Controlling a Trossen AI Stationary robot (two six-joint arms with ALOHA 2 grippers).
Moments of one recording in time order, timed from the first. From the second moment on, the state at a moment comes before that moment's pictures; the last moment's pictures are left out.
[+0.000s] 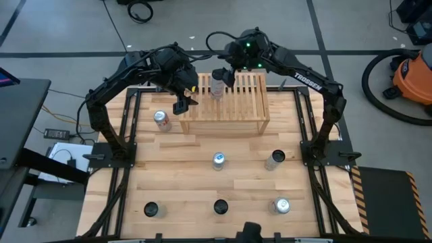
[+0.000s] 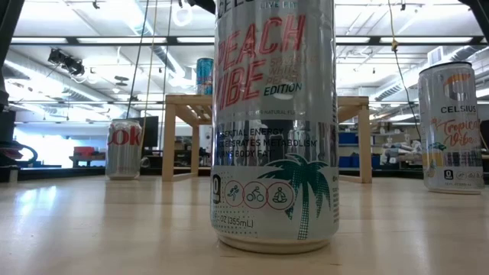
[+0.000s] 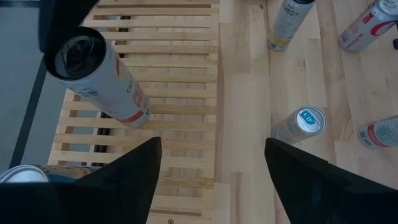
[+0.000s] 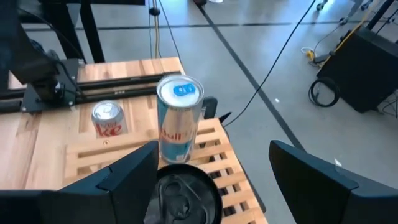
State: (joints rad) left arm 0.37 1.72 2.25 -1.41 0.13 0.28; right arm -0.52 1.77 2.00 -0.68 -0.15 -0.21
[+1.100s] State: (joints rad) left arm 0.37 1.72 2.25 -1.45 0.13 0.28; right arm -0.52 1.75 1.93 -0.89 -0.15 -0.24
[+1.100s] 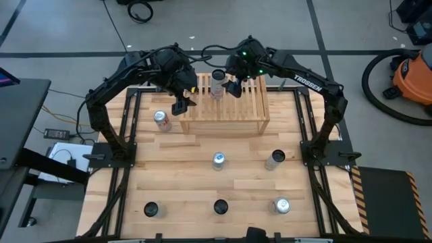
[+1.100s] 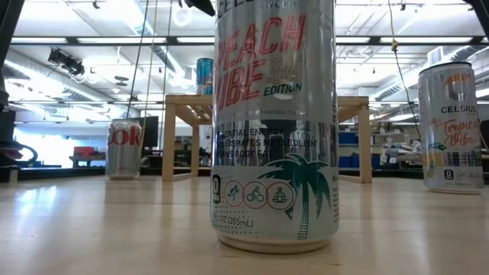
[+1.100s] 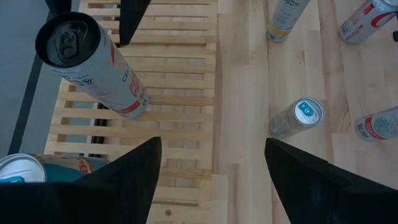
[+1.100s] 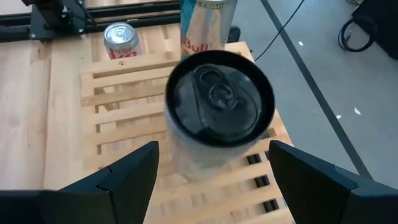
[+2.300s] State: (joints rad) left arm 0.37 1.72 2.25 -1.45 0.13 0.28; right arm -0.52 1.80 1.91 -0.73 -0.16 -0.23
